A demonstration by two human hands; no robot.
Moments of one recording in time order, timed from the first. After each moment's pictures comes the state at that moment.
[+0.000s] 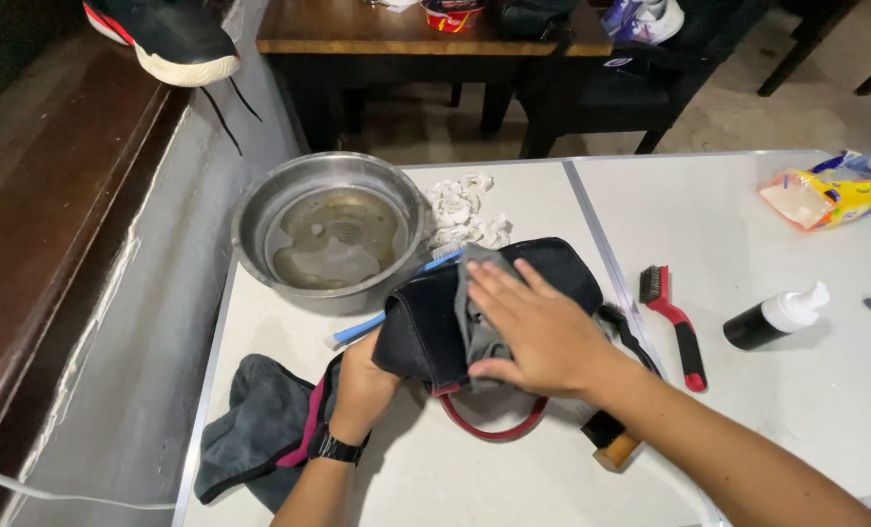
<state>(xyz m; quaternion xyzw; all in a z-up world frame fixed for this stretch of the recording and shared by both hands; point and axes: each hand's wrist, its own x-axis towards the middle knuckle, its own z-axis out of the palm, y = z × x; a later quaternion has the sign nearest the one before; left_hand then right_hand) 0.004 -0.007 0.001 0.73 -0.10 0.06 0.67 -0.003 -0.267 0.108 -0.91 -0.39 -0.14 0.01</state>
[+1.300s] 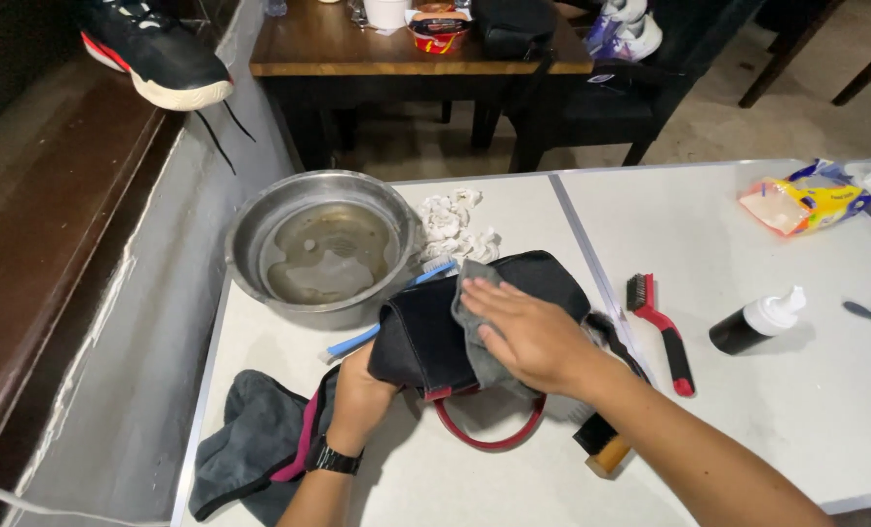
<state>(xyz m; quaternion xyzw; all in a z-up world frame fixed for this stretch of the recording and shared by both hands) 0.004 -0.012 -0.003 0.72 -0.17 0.10 0.66 -0.001 -0.271 0.106 -0.94 -0.29 -0.03 0.17</state>
